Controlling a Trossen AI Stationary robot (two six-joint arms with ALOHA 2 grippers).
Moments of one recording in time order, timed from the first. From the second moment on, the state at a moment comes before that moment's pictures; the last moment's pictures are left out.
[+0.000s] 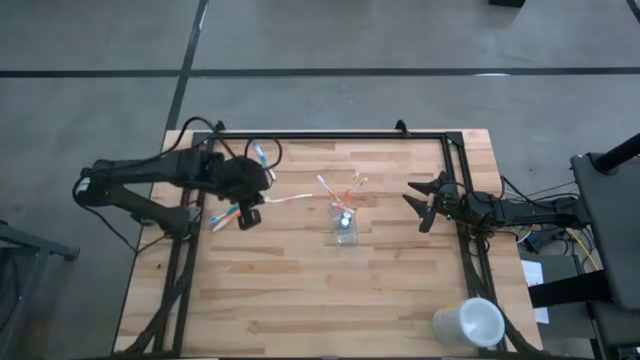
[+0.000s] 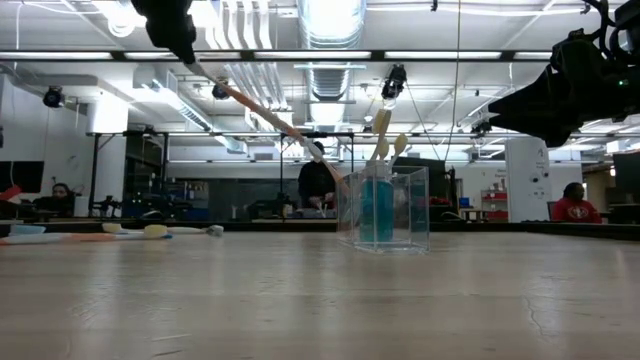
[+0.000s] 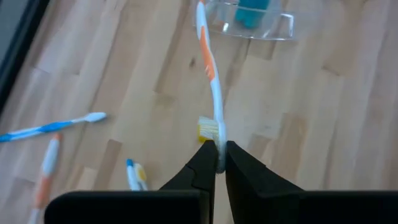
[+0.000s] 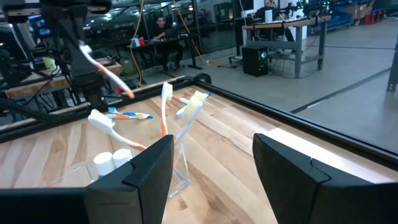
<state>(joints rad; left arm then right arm) 0.03 1.19 1.32 -1.17 -0.11 -0.26 0.05 0.12 0.01 0.06 0.50 0.21</state>
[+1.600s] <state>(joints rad) 0.15 1.42 1.54 -1.29 -0.07 0.11 0.05 0.12 0.01 0.06 0.50 0.21</state>
